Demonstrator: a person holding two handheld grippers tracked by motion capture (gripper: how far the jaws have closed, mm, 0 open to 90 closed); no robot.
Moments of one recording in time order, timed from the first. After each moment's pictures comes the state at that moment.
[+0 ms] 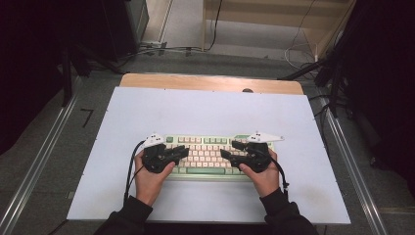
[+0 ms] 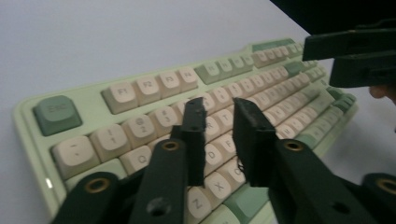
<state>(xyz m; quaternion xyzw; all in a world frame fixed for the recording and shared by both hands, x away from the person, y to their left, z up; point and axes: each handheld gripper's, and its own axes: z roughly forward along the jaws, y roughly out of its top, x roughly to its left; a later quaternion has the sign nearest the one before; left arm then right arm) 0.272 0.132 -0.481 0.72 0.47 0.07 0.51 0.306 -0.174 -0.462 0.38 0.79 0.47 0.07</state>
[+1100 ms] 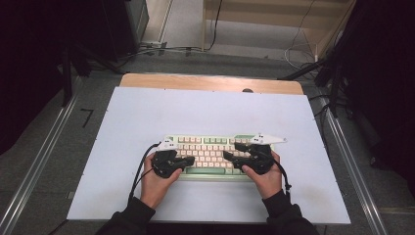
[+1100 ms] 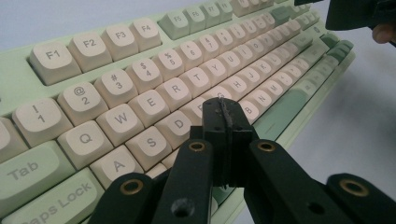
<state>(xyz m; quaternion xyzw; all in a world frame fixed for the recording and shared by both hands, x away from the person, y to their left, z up) 0.271 0.112 -0.491 0.77 0.44 0.05 0.45 0.303 -0.182 -0.464 0.39 0.79 0.47 0.07</state>
